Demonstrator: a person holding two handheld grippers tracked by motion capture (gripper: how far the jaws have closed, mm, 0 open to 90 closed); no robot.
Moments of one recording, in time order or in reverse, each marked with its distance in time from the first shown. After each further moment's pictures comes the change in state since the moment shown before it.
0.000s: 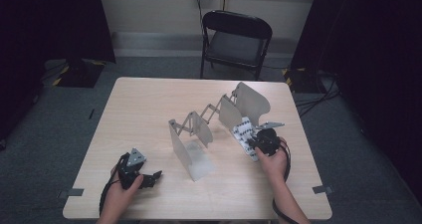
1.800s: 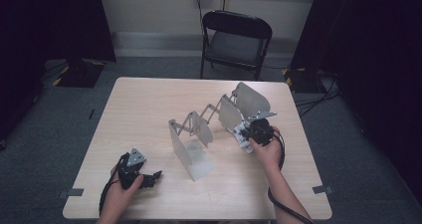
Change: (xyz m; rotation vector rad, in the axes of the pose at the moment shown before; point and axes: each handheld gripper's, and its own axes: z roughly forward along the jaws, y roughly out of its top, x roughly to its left) left arm 0.000 0.000 0.000 0.000 0.000 0.001; right arm 0.006 0.038 0.004 -0.040 0.034 -0.088
